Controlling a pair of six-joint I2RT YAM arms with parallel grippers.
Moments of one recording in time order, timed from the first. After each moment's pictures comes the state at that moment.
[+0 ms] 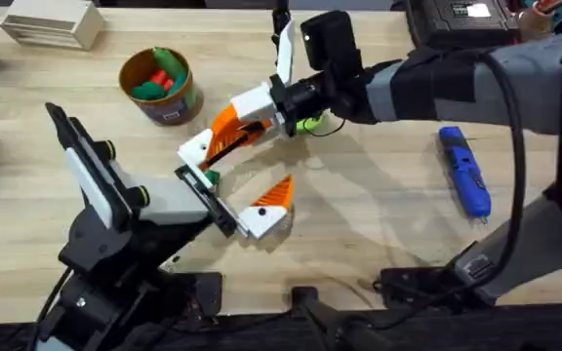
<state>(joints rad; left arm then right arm) -0.49 0.01 0.01 -0.06 0.38 -0.08 0.56 1.87 1.05 0.20 -1.32 0.84</state>
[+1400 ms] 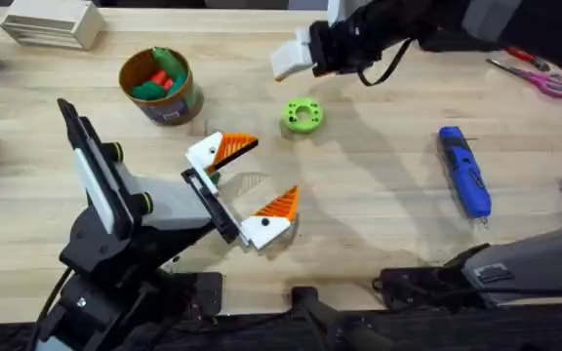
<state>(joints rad) -0.50 0.01 0.01 -0.06 0.45 -0.06 0.45 1.67 1.42 -0.75 -0.30 0.17</state>
